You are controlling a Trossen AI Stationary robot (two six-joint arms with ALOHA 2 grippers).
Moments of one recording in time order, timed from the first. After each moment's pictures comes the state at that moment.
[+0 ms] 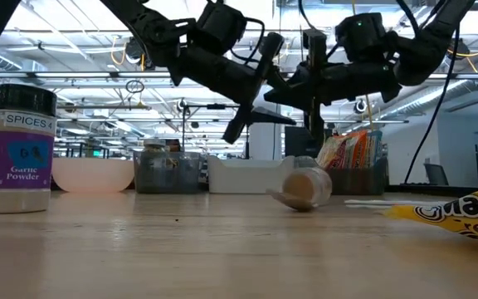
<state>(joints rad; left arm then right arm) 0.18 1.90 1.17 0.32 0.21 -0.99 -0.31 1.48 0.55 0.80 -0.33 0.80</state>
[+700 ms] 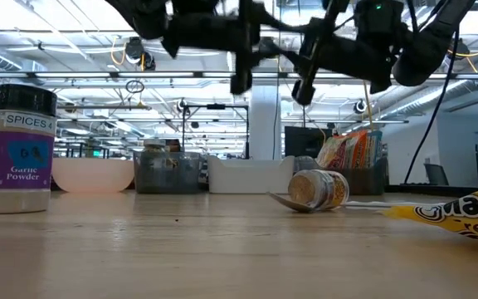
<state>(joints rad) 0.18 1.74 1.18 0.35 0.51 -0.84 -0.32 1.49 0.55 1.15 -0.59 1.05</state>
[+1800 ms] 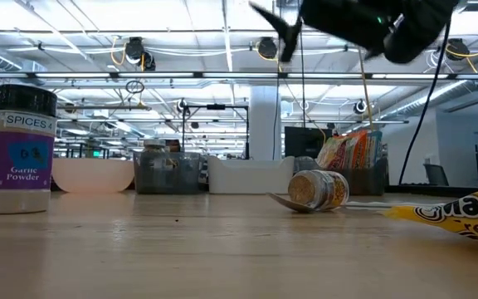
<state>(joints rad) -0.09 1.16 1.18 -0.26 0.08 -0.45 -0.13 1.49 0.68 1.26 -0.15 0.98</state>
